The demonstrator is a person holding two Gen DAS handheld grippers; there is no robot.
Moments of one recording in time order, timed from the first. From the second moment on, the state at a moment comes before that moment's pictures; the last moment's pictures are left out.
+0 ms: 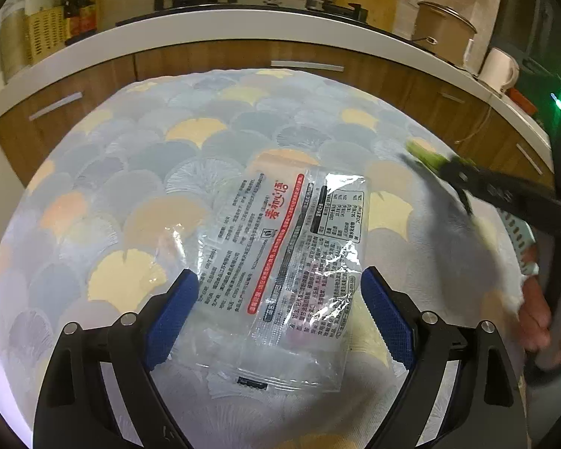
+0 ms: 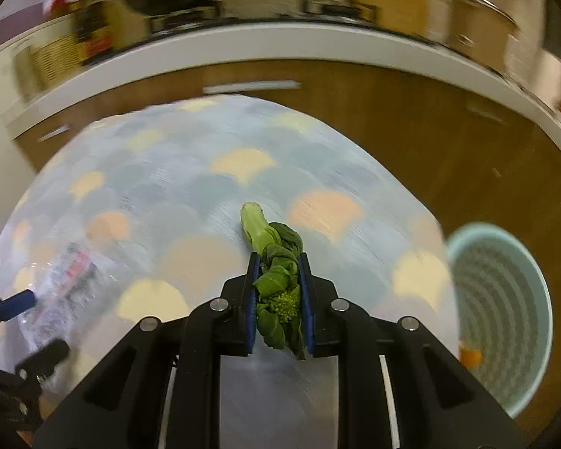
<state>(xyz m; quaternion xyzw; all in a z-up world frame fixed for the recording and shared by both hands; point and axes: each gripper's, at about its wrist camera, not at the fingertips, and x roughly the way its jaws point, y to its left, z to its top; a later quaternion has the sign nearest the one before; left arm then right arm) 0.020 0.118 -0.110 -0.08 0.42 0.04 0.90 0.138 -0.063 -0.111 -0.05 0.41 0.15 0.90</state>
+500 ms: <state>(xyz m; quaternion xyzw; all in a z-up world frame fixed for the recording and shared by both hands) 0.020 0.104 -0.115 -0.03 0.44 0.06 0.89 0.121 -0.060 -0.122 -0.06 0.43 0.19 0.88</state>
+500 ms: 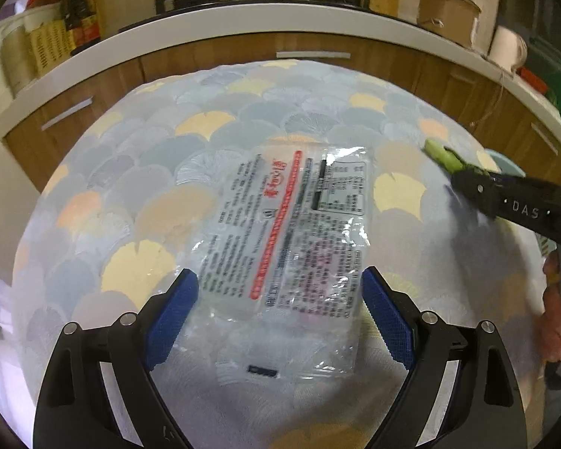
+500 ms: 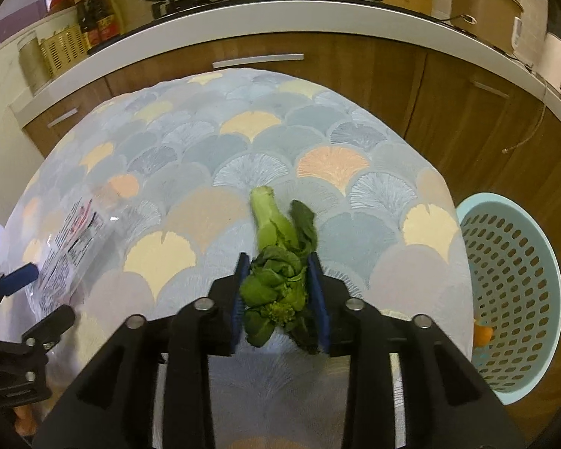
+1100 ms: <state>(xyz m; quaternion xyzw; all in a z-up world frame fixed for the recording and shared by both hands) 0.013 0.103 -0.108 -0.05 0.41 0.02 0.91 0.119 -0.075 -0.110 -0.03 0.41 0.22 0.88</state>
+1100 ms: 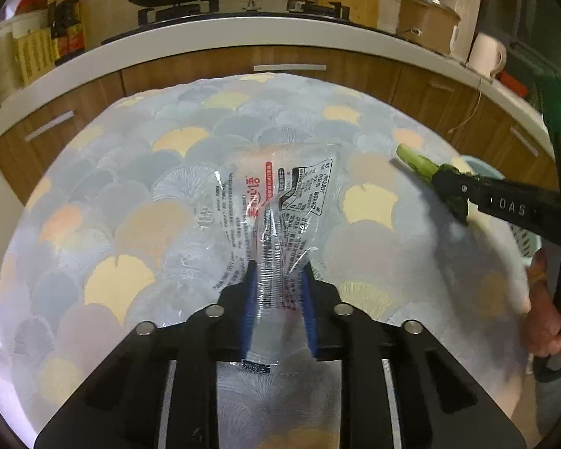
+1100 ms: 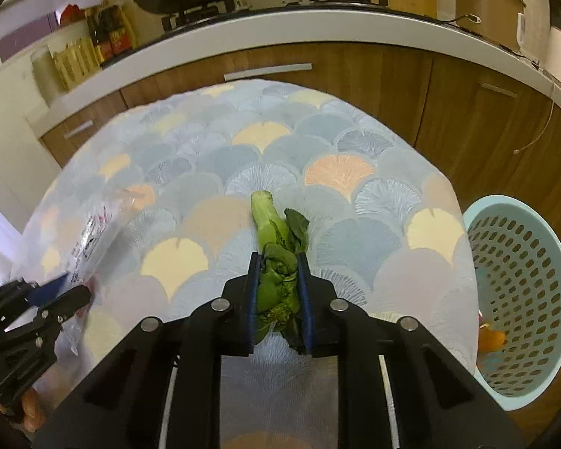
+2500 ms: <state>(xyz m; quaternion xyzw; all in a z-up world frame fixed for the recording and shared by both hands) 0.151 -0.151 -0.047 -0.03 0.35 -0.25 0.90 0.122 -0.333 -0.067 0.12 0.34 0.01 0.93</state>
